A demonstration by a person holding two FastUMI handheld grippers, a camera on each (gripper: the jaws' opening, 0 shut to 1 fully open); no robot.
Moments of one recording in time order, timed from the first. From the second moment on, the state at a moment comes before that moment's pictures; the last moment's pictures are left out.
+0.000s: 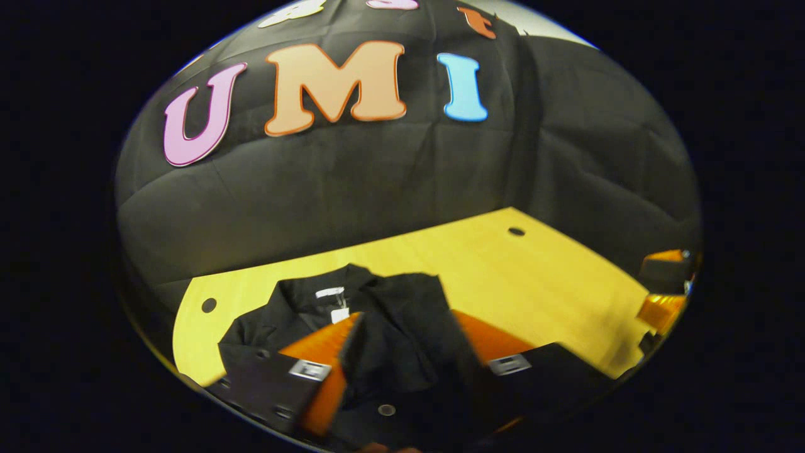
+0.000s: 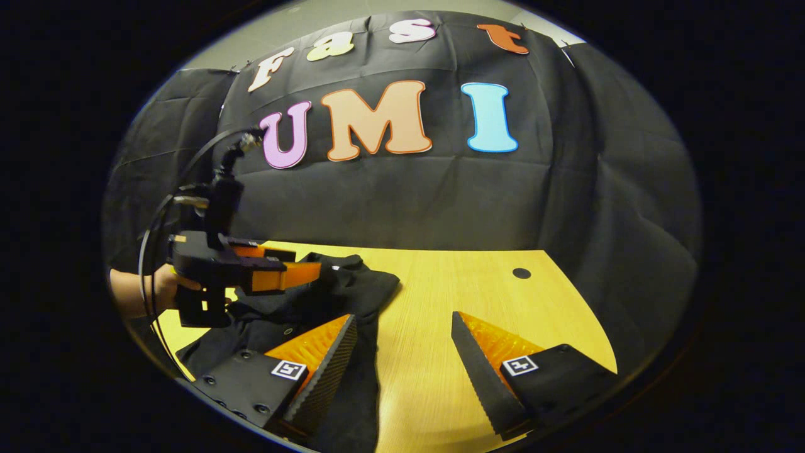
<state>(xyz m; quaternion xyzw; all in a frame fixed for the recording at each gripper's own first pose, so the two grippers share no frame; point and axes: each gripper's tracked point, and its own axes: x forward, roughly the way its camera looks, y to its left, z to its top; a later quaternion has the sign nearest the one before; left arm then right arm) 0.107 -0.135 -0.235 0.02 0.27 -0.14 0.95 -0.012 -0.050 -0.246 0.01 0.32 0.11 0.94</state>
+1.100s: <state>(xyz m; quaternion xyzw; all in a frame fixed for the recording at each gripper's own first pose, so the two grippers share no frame) -0.181 0.076 -0.265 0.00 0.33 0.06 0.94 -0.171 -0.005 -0.307 0.00 0.41 0.13 0.90</state>
